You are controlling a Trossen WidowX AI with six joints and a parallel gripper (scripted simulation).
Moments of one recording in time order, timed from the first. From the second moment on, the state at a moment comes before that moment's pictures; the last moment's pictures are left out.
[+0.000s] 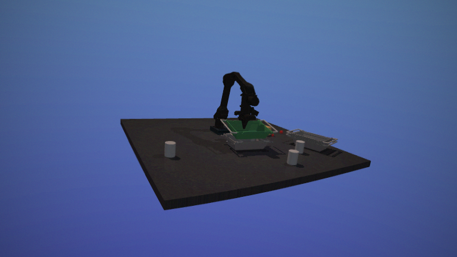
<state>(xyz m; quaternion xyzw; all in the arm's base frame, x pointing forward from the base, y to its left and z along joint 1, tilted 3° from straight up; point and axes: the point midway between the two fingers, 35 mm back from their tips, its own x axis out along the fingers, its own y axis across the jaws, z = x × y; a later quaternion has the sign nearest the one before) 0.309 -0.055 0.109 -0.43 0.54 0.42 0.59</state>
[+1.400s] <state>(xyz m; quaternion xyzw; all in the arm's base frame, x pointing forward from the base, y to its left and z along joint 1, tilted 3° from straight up) 0.307 -0.054 0.102 -0.43 0.54 0.42 0.59</state>
